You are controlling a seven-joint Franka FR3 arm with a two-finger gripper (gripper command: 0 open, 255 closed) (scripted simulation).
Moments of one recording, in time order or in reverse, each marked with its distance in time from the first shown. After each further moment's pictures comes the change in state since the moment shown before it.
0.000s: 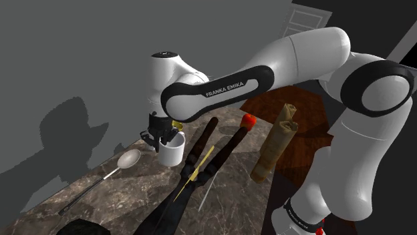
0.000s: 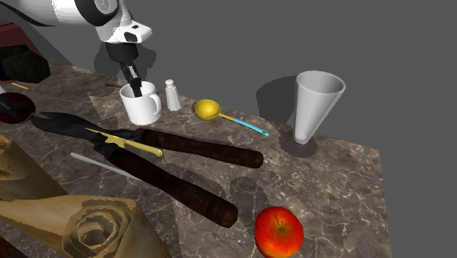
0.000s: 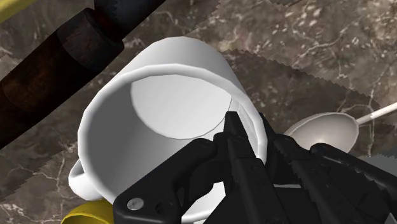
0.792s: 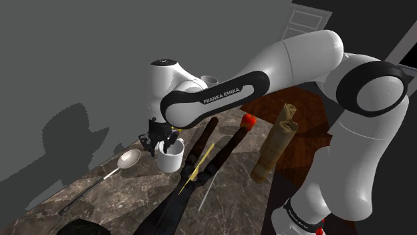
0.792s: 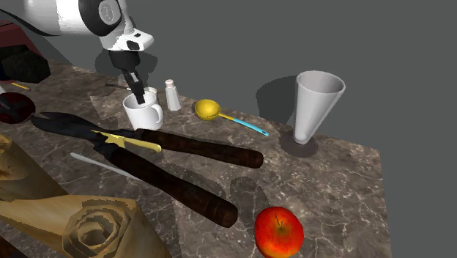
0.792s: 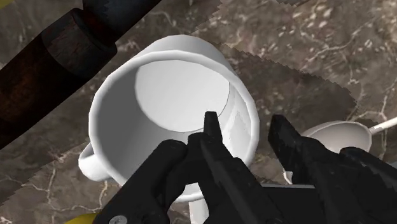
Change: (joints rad) arm 0.002 0.023 -0.001 -0.023 -0.005 0.046 0.004
